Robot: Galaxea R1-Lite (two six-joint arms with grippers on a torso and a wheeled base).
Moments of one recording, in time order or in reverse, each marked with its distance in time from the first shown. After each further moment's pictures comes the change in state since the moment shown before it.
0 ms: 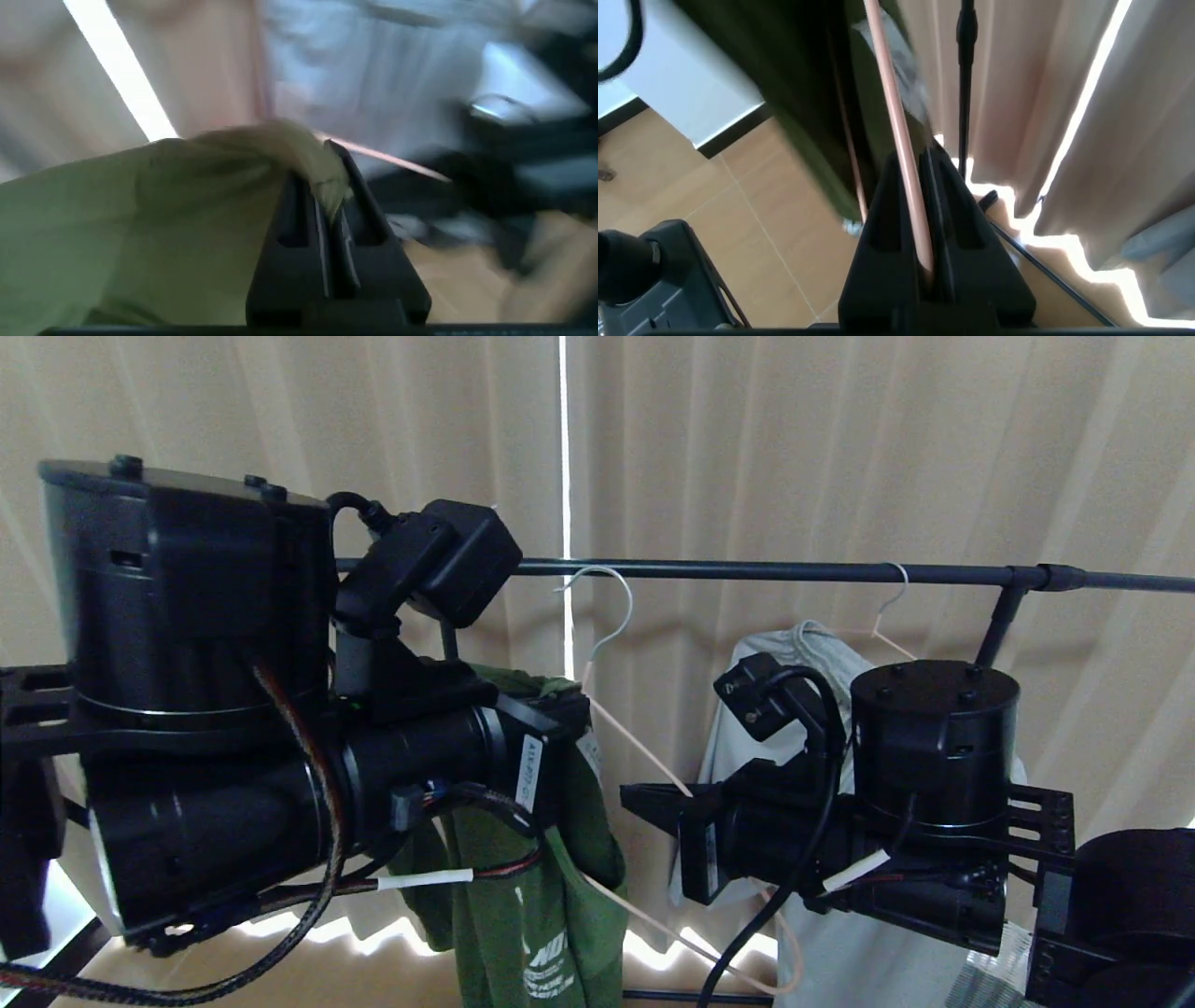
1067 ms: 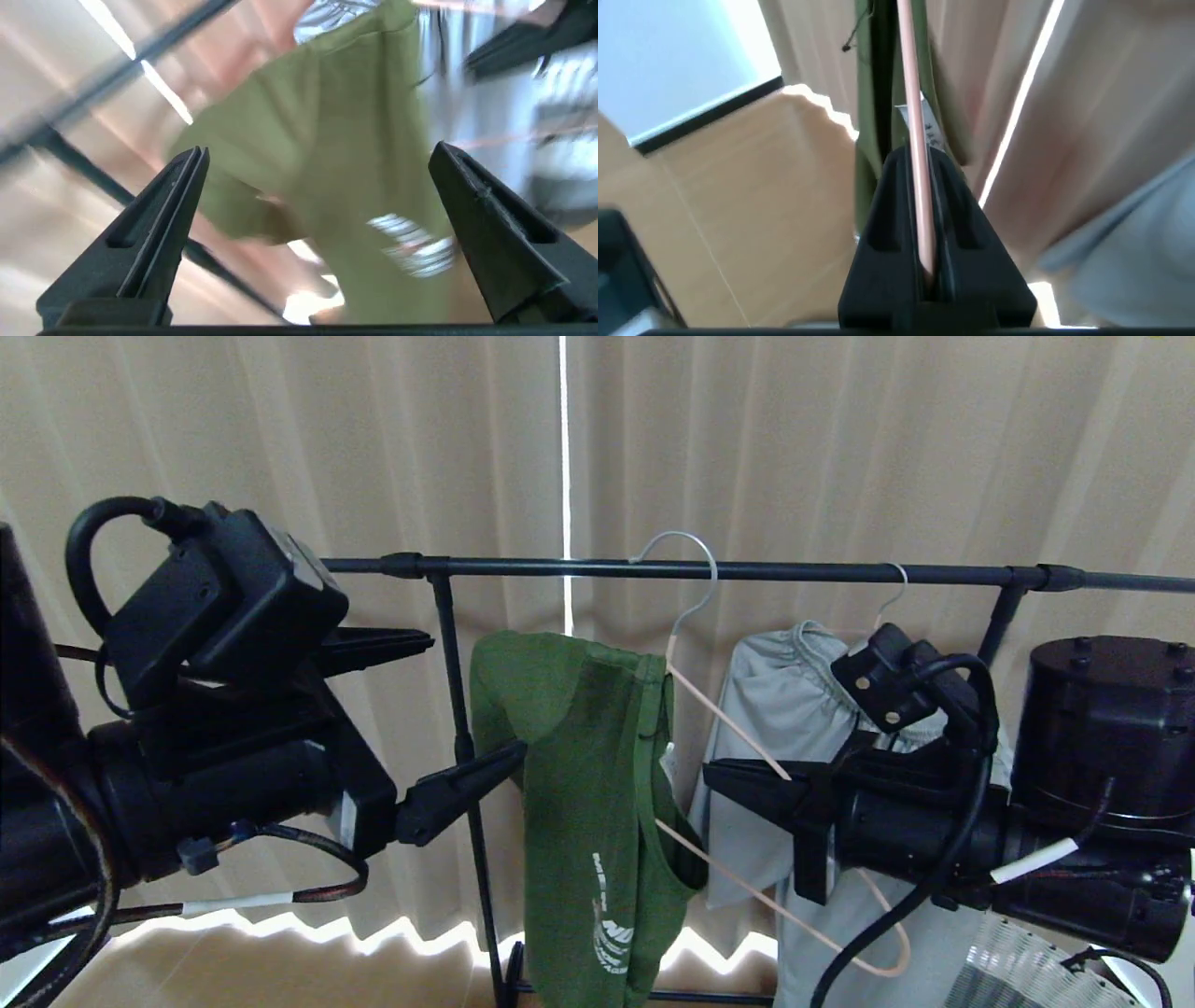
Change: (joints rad) left arm 0.231 -0.187 0.238 -0.183 -0.253 0.474; right arm -0.086 -0.194 0.111 0.033 0.053 -0.211
